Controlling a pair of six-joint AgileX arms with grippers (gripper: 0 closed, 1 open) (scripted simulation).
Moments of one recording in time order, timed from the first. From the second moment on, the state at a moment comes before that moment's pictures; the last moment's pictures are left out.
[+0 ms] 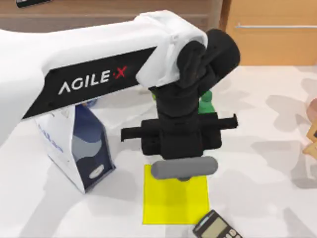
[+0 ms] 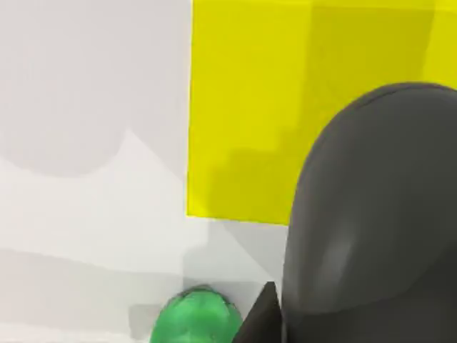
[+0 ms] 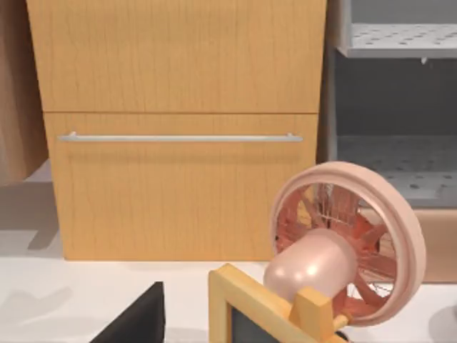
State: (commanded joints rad) left arm -0.85 2.01 1.64 -1.12 0.02 2.25; right arm 0.00 0.00 0.00 0.00 0.00 0.00
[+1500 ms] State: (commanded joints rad) left arm -0.89 2.06 1.51 -0.99 -0.02 2.28; right arm 0.00 0.00 0.00 0.00 0.00 0.00
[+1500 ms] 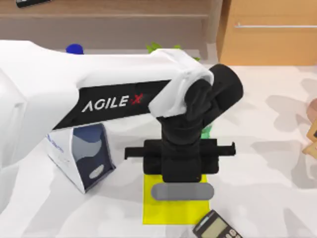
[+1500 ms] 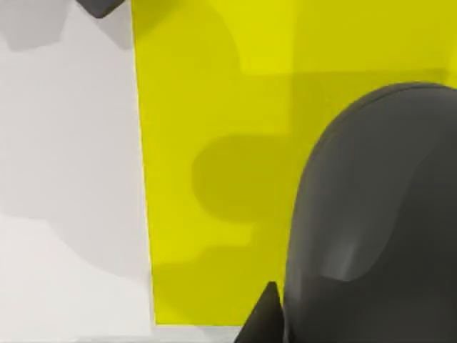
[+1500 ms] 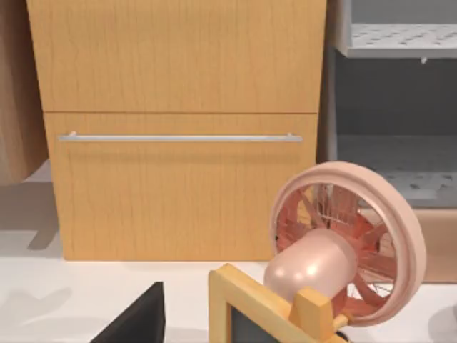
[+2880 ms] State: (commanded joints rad) left arm -0.90 2.09 1.48 -0.96 -0.03 2.28; right arm 0.00 0.00 0.00 0.00 0.00 0.00
